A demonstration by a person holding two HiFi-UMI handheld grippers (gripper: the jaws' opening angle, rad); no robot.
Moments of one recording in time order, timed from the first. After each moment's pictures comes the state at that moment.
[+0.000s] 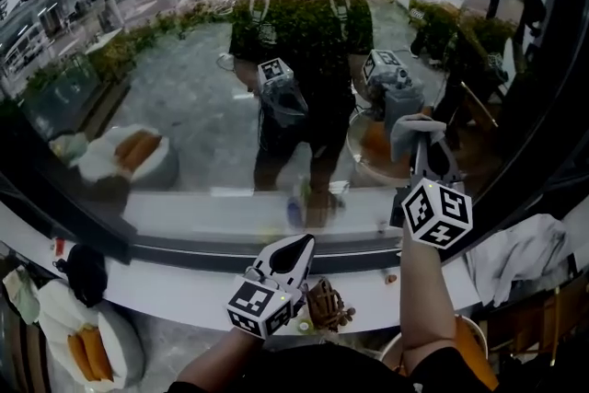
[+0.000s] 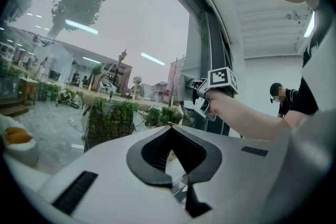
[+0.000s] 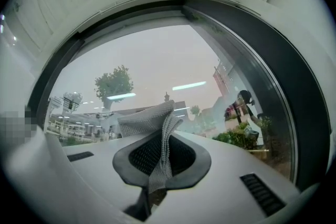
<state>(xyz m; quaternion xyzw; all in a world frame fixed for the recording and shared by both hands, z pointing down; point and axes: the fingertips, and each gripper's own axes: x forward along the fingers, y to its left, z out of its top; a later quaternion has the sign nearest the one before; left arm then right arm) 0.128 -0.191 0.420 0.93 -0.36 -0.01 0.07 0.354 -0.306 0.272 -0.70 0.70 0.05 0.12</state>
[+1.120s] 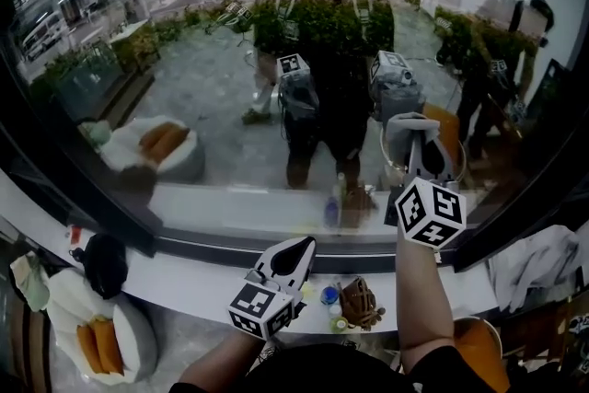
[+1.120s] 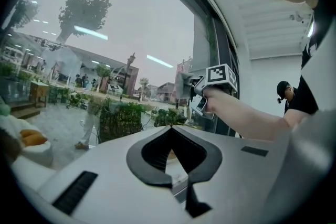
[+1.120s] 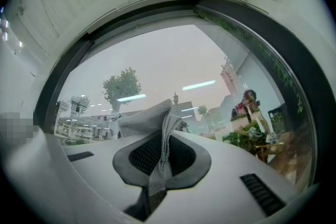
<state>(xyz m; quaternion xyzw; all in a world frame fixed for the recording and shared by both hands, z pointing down) 0.002 -0.182 0.419 0.91 -0.40 -0.01 0.08 0.207 -0.317 0.263 -0.67 0.73 0.05 0.13</state>
